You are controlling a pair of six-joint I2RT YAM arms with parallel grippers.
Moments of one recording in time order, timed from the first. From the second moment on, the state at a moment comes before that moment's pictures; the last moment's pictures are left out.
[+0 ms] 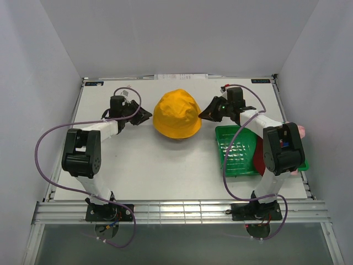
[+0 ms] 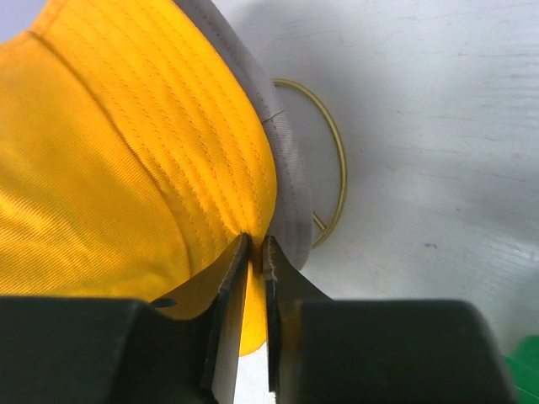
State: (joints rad) left arm -0.13 1.75 0.99 0.18 0.43 -0.83; right arm 0.27 1.78 1.15 -0.02 -0.55 0.73
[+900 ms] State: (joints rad) left arm -0.11 1.45 1.16 -0.07 0.42 -0.72; right arm 0.22 1.40 1.39 -0.66 -0.11 0.44
